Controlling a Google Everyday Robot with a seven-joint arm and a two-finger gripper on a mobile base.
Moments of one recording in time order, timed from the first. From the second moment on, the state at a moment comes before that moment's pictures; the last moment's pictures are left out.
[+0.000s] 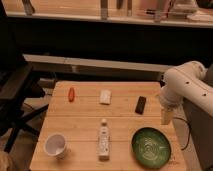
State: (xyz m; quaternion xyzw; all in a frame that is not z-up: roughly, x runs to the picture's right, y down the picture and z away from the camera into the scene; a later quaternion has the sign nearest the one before) arm 0.285 0.108 0.684 -0.28 0.02 0.02 0.96
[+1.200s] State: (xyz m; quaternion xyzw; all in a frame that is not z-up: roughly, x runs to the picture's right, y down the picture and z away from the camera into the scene) arm 0.289 0.099 0.693 -0.28 0.02 0.02 0.96
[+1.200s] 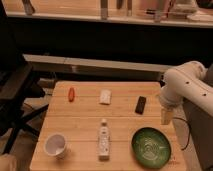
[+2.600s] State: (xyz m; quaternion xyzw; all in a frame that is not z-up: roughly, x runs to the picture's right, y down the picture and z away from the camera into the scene) arm 0.289 0.081 0.724 -0.29 0.01 -0.01 0.96
